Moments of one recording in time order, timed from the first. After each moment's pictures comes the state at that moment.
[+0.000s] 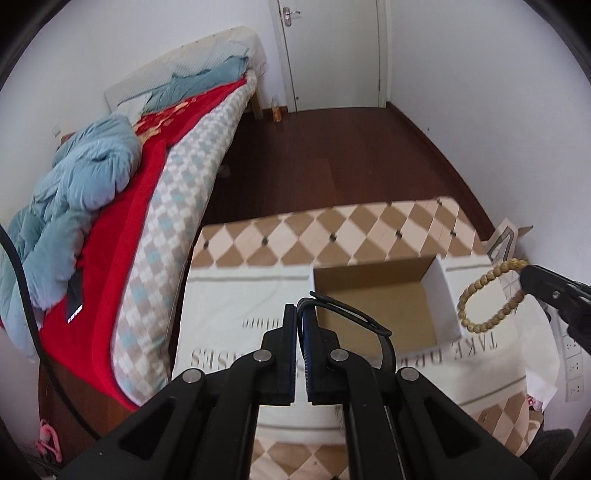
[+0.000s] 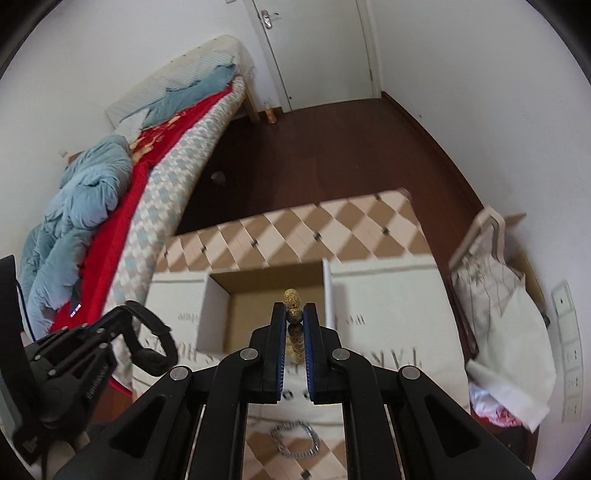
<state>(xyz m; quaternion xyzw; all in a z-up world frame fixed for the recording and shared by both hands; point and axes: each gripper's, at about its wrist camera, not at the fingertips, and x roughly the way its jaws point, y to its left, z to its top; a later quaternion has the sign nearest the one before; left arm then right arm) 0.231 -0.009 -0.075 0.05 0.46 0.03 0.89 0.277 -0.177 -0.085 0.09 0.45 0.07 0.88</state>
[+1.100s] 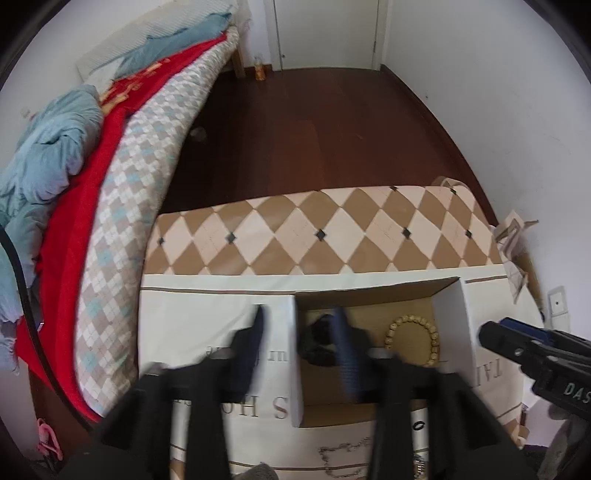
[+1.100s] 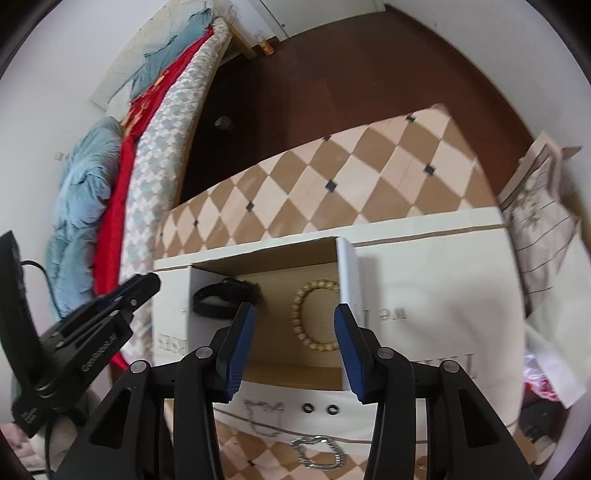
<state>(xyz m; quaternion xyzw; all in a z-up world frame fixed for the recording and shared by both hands) 0.324 -0.008 -0.127 0.03 0.54 0.01 0.84 0.367 -0.192 -0.175 0.17 0.58 0.10 0.79</state>
